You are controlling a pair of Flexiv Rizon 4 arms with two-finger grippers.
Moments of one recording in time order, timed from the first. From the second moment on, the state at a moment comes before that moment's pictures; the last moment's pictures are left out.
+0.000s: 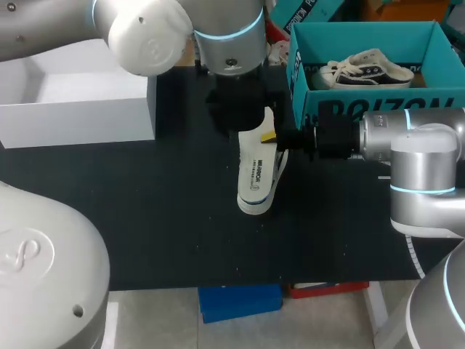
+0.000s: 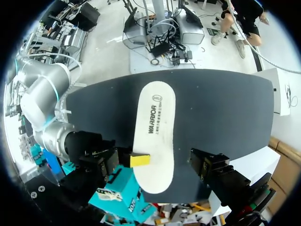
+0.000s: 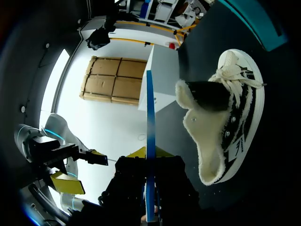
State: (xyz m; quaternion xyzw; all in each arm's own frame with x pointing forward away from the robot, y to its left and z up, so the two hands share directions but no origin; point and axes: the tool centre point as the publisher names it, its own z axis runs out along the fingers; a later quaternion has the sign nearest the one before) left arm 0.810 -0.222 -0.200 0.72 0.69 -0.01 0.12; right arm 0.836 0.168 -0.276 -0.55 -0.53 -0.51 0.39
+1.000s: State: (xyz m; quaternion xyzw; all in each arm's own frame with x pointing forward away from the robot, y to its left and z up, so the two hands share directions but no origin) left arm 0.944 -0.236 -0.210 0.71 0.70 -0.01 0.10; right arm 0.836 0.168 -0.276 -0.55 -0.53 -0.51 0.39
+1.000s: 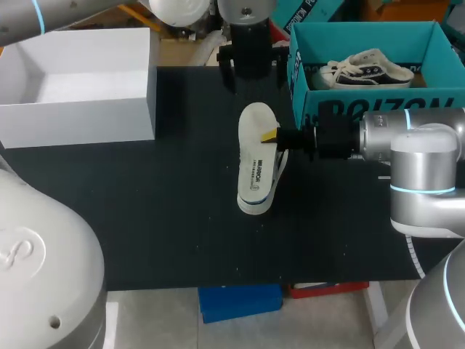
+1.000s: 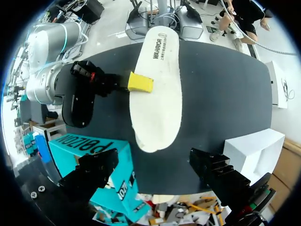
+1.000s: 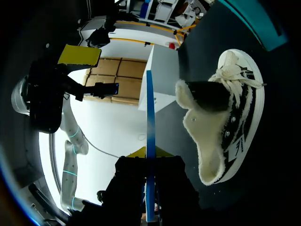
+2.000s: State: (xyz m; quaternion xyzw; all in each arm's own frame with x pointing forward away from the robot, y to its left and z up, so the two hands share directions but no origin) left arm 0.877 -0.224 -0.209 0.69 0.72 -0.02 0.06; right arm 0.836 0.168 -0.276 -0.55 -0.53 -0.51 0.39
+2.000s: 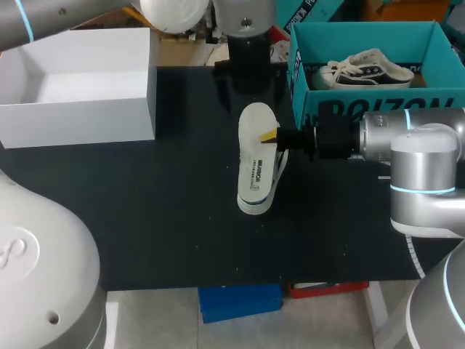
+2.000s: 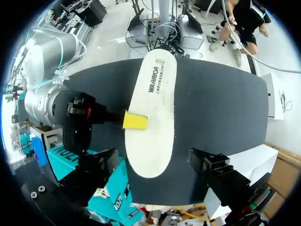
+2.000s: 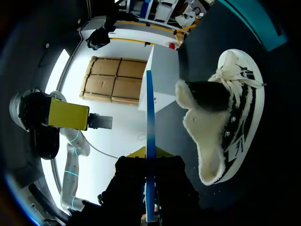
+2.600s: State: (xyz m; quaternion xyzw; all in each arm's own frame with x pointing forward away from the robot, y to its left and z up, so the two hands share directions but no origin) left arm 0.799 -0.221 -0.219 0.73 0.68 -0.03 0.08; right arm 0.836 0.168 -0.276 -0.55 -0.53 -0.51 0.39
